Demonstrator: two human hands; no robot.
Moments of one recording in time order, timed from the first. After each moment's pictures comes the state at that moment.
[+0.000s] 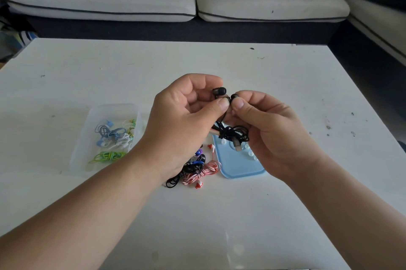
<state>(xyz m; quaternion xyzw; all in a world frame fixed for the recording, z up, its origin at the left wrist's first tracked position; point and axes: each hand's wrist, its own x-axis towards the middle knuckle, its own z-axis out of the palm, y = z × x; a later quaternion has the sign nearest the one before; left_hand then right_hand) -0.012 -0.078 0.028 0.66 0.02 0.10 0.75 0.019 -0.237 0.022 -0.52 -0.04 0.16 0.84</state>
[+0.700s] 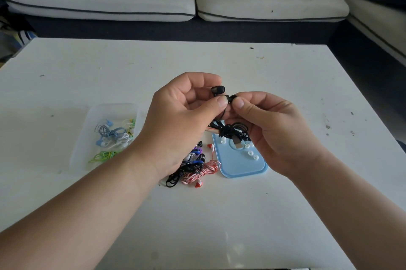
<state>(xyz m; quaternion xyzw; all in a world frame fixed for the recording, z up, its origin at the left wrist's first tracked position) -0.011 -0.077 0.030 0.64 0.03 0.08 0.77 0.021 -0.242 0.025 -0.55 -0.04 0.17 0.82</state>
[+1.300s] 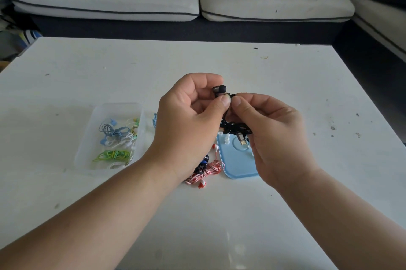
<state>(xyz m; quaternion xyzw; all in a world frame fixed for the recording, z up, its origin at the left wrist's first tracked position) -0.013 -0.087 0.024 0.67 0.04 0.16 0.73 0.005 -0.219 0.020 -0.60 0.04 0.05 0.80</state>
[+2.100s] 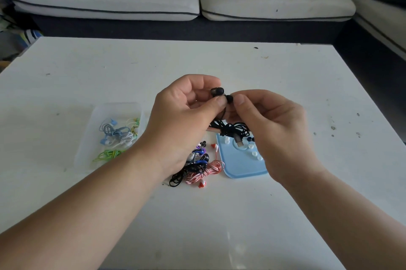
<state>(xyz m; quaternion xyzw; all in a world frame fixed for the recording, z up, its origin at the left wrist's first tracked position) -0.008 -0.074 0.026 0.64 0.06 0.09 0.76 0.009 -0.228 0.021 -0.67 -0.06 0.02 0.74</state>
